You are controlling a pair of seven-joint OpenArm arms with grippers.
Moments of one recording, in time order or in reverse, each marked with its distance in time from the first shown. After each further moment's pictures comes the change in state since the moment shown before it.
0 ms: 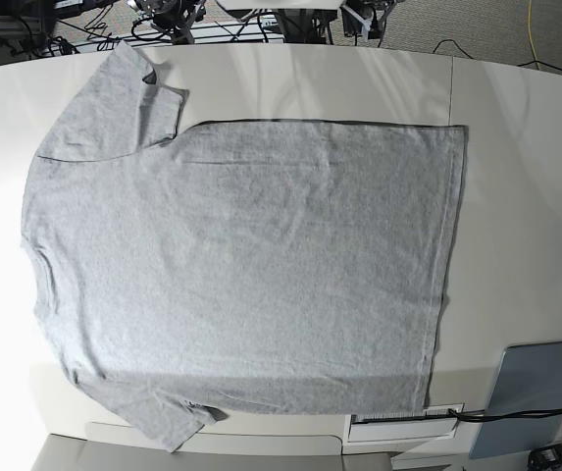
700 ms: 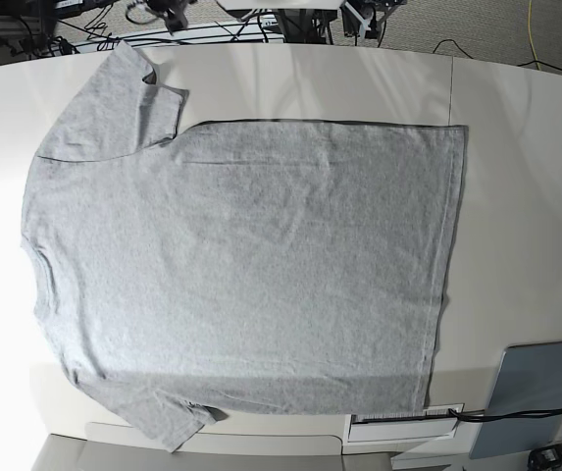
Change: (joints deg) left arm 4.0 -0.5 0.0 8.1 7.0 -0.2 4.2; right arm -4.7 2.2 0.0 0.2 2.1 0.8 1.6
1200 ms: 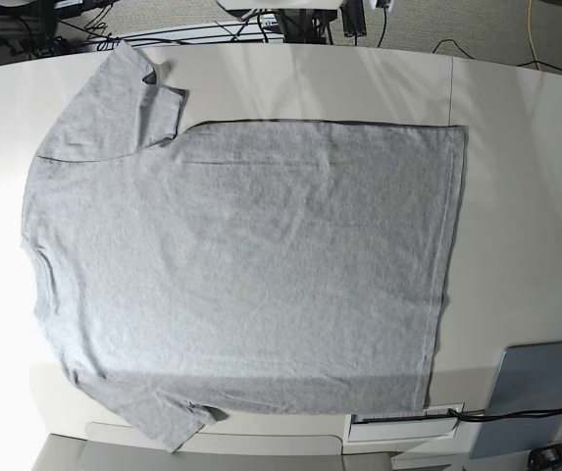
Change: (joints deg) left arm 25.9 -1.1 0.3 40.1 0.3 -4.2 10.2; right arm -23.2 9.9 -0.2 28.3 11.6 11.2 -5.4
